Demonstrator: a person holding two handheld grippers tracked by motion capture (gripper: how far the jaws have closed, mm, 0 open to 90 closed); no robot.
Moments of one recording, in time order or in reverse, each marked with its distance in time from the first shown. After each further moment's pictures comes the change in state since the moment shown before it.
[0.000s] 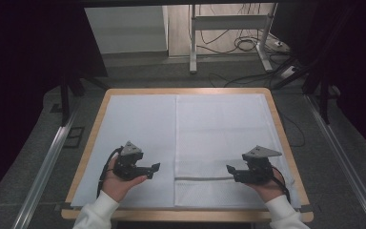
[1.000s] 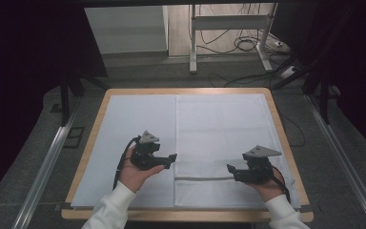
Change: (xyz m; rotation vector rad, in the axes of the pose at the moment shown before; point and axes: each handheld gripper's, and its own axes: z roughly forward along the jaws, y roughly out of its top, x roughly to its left) left arm -0.030 0.045 0.019 -0.019 -0.044 -0.010; right arm -0.001 0.000 0.001 0.002 -0.014 0.009
